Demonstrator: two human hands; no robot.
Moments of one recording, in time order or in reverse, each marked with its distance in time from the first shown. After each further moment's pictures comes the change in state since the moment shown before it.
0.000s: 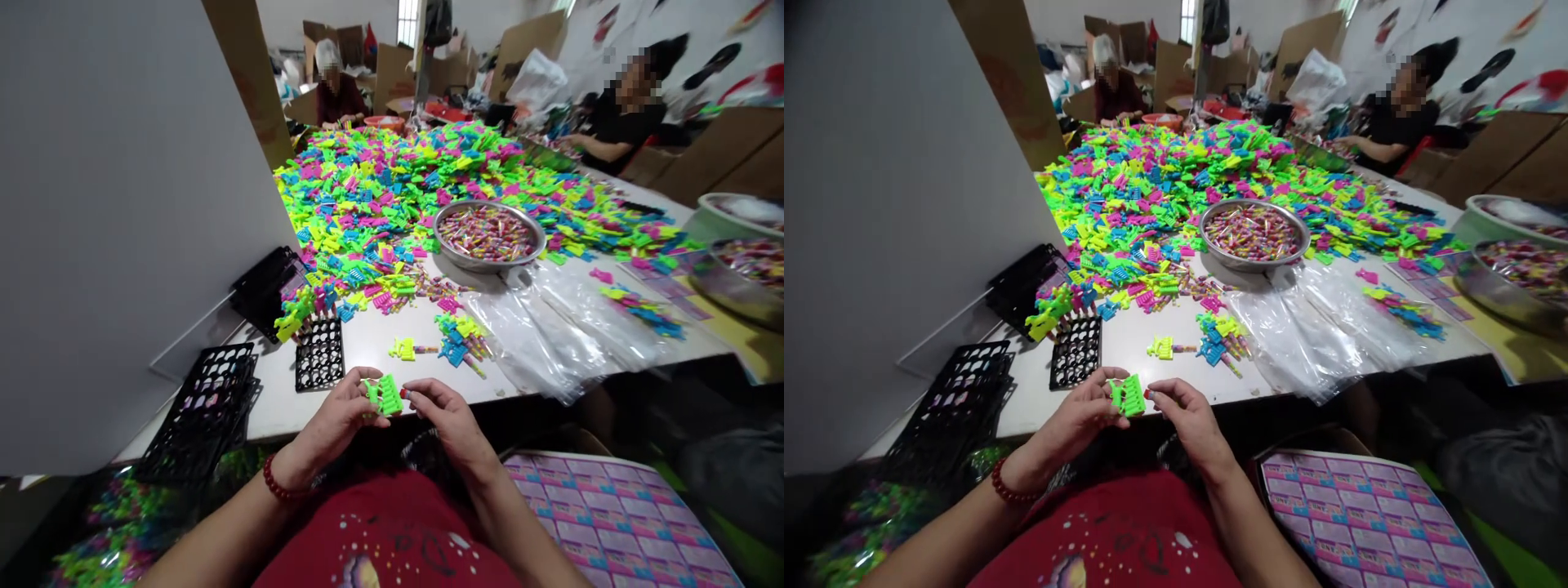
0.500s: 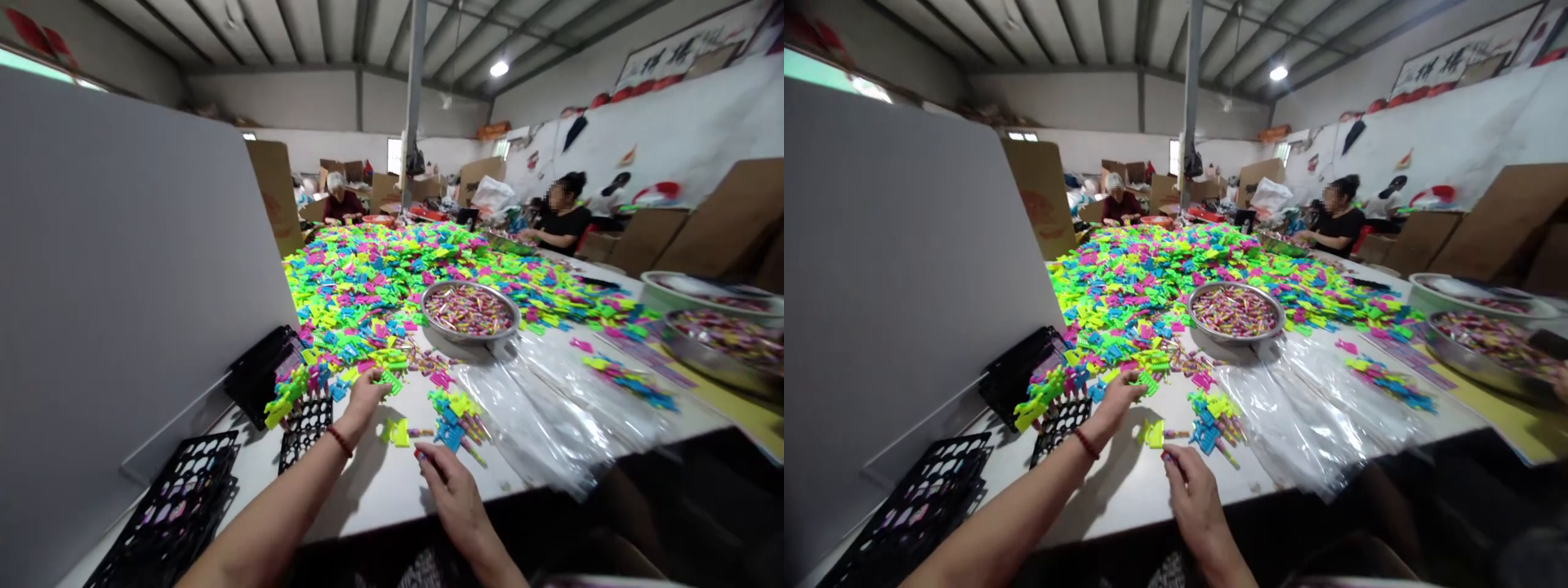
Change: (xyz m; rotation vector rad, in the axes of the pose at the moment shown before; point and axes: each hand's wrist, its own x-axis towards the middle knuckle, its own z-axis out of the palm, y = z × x) left_hand 0.177 0.038 0.000 0.706 0.388 0.368; right_hand 0.035 0.014 -0.030 -0.480 0.181 -0.420
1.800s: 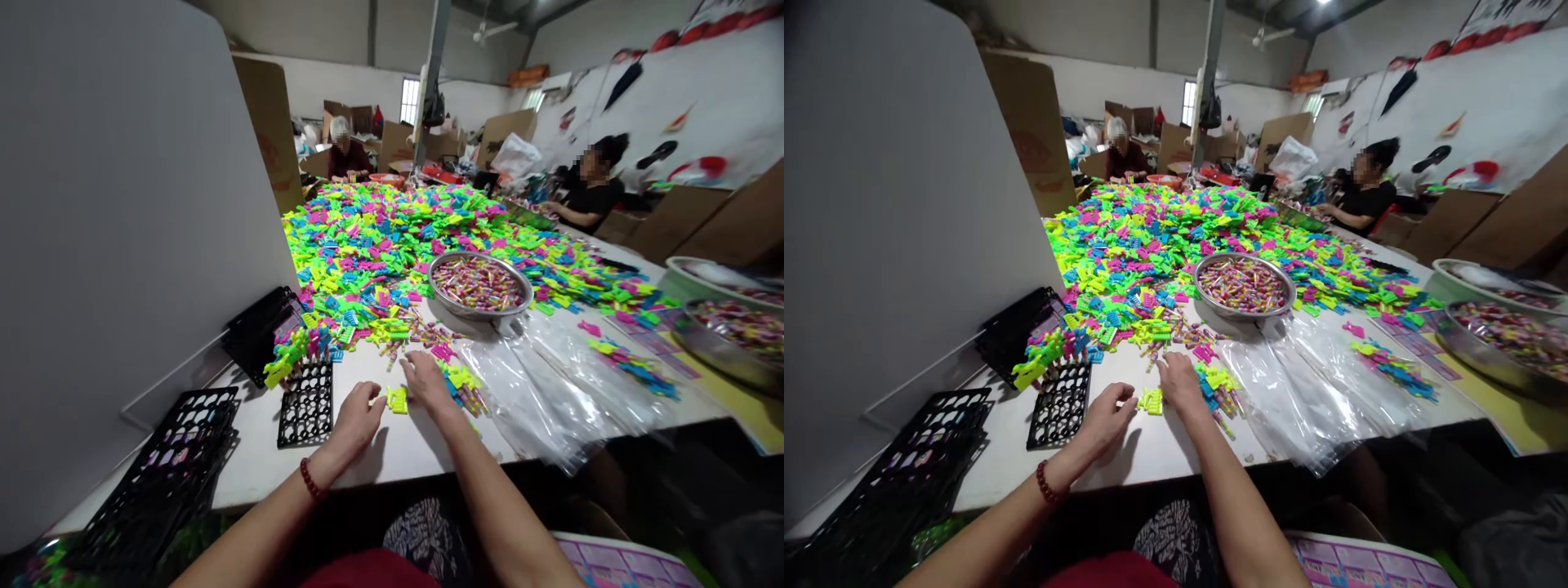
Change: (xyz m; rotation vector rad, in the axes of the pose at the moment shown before) left_hand -0.084 -0.021 -0.016 0.510 -0.070 0.094; right_hand 0.133 0.041 0.025 -0.789 -0.089 -0.206
